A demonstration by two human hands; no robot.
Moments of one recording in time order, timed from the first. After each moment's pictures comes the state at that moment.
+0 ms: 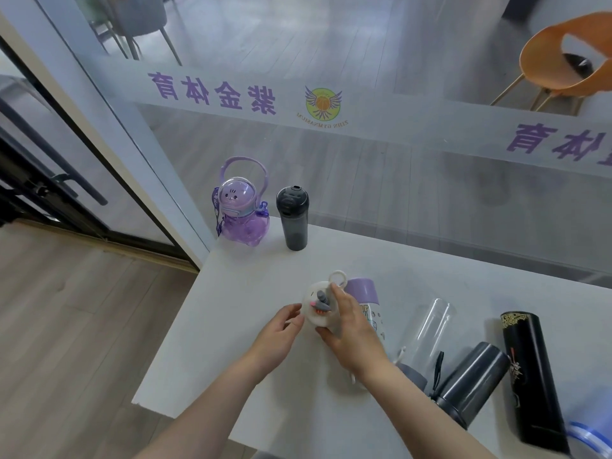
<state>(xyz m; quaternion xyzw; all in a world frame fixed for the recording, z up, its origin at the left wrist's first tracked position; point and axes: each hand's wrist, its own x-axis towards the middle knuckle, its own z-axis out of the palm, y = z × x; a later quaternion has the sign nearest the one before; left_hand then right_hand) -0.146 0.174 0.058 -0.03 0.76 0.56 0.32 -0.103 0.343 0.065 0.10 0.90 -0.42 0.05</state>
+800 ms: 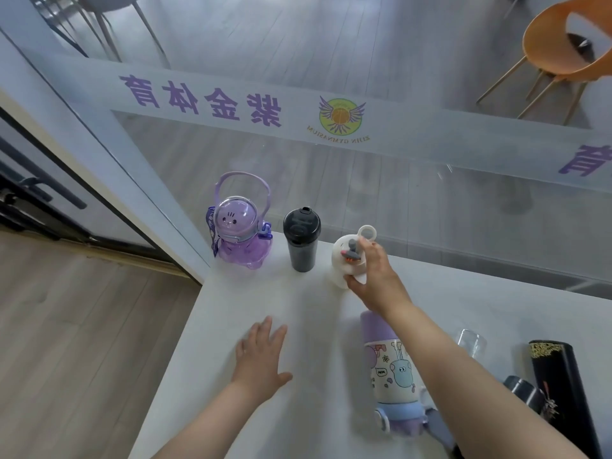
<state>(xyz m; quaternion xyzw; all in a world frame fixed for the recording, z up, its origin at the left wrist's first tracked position) -0.211 0.134 0.002 0.17 0.94 0.01 0.29 -0.255 0.398 0.069 0.14 0.92 -0.36 0.03</state>
